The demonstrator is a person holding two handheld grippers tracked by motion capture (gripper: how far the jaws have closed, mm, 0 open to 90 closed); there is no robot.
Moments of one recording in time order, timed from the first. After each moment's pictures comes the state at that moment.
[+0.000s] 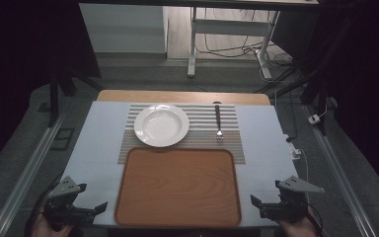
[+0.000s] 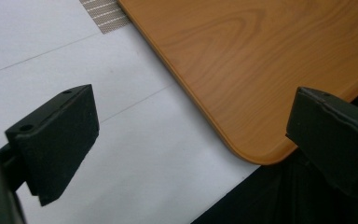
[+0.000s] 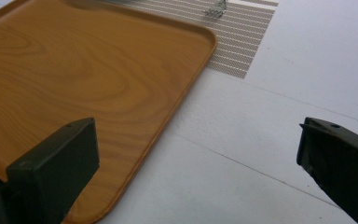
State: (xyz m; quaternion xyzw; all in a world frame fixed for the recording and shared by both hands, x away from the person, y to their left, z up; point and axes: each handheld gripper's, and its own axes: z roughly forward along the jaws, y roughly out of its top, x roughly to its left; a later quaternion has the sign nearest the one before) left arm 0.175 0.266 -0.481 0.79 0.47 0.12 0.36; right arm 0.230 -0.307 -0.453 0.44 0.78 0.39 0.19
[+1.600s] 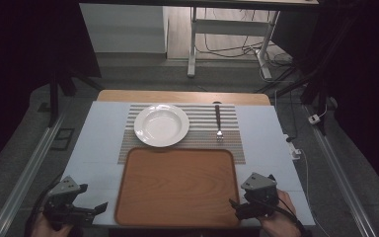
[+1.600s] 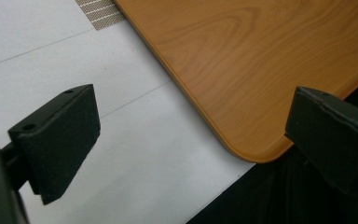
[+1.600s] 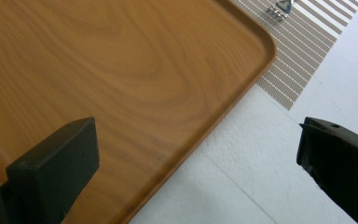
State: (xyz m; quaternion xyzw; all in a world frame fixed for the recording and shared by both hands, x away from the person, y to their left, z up) left arm 0.177 0.269 -0.482 0.79 0.47 0.11 0.37; right arm 0.246 -0.238 -0.462 0.30 0.88 0.27 0.24
